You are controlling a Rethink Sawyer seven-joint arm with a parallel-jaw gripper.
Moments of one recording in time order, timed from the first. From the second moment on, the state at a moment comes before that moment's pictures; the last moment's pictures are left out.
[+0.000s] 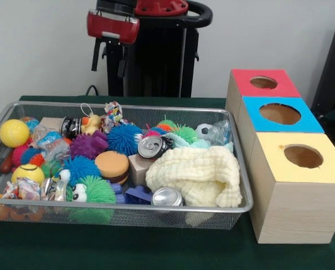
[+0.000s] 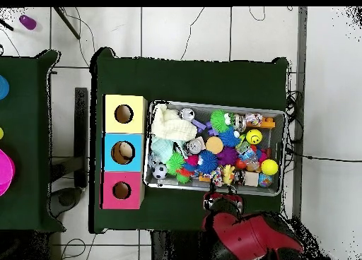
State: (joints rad) arm -0.51 -0.98 0.09 2.12 -1.08 0.06 2.37
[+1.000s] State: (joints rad) arm -0.44 -0.87 -0.02 2.04 -1.14 -0.14 2.37
